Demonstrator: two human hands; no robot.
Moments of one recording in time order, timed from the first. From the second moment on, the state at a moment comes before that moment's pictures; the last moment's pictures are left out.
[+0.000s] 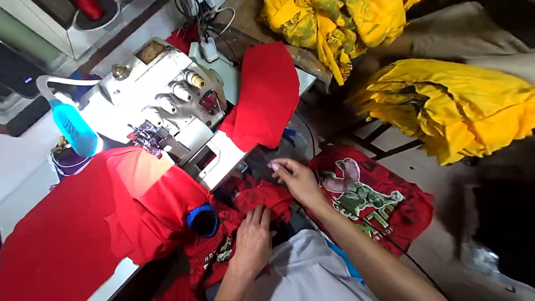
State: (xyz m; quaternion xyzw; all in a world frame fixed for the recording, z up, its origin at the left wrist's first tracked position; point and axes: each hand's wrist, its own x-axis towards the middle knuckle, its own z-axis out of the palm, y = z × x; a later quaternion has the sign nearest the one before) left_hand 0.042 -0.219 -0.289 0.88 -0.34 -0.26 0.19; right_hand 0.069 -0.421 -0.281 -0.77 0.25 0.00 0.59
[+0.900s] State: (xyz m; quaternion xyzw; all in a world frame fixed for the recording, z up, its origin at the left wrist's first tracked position) left_hand 0.143 -0.294 -0.221 0.87 -0.33 -0.16 0.33; right_hand 0.035 -0.414 -0.290 -0.86 -0.01 0.24 0.45
